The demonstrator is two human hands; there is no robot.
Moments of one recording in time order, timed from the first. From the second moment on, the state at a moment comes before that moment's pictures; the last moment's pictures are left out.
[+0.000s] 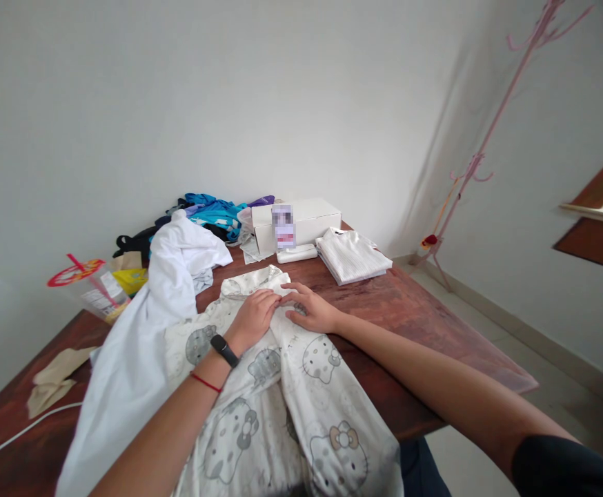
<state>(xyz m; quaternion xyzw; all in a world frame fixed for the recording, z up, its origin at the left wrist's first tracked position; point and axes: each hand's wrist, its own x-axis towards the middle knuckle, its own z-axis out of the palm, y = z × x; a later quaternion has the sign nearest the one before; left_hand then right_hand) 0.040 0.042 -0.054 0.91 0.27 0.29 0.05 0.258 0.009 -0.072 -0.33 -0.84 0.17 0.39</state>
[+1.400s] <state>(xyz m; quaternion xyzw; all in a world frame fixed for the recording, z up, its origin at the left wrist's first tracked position) 0.040 0.035 -0.048 0.90 0.31 0.32 0.03 0.259 0.007 -0.068 -0.34 -0.84 0.18 0.39</state>
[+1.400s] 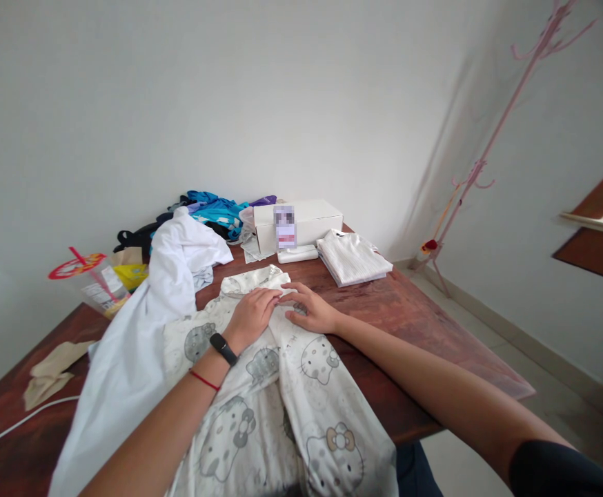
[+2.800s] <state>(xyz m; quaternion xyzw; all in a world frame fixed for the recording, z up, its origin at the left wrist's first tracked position) 0.034 0.048 -0.087 0.91 0.31 0.25 0.06 0.265 -0.120 -0.059 -0.42 -0.88 0.15 0.16</state>
